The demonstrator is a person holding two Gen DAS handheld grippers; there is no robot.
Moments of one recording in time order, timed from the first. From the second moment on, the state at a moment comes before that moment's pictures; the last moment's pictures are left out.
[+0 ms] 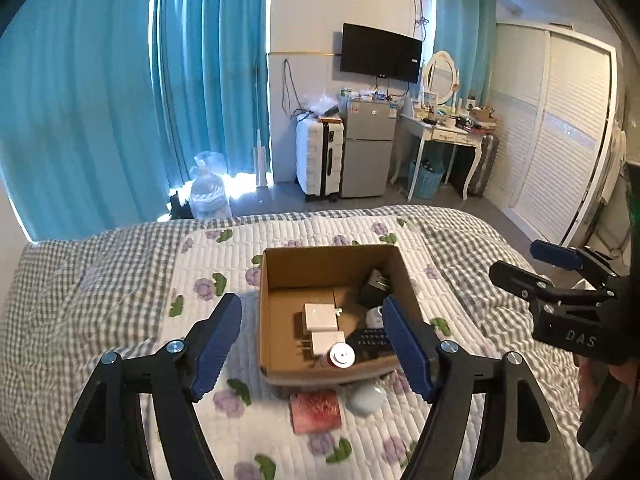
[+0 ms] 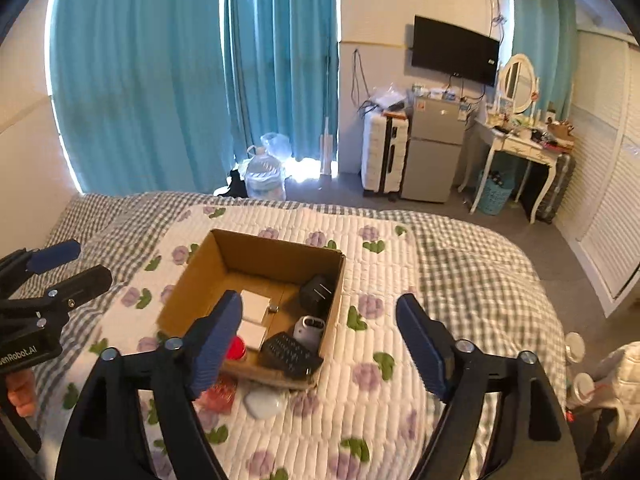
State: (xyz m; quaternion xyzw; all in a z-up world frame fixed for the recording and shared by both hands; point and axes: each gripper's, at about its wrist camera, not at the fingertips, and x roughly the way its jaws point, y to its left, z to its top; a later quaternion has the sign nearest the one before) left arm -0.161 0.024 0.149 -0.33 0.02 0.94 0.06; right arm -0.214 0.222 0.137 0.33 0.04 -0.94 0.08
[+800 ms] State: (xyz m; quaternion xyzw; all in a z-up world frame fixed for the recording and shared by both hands) left arm -0.179 0.011 -0.034 -0.47 -0.01 0.88 0.00; right arm -0.192 0.187 0.002 0.41 0.07 -0.90 0.12
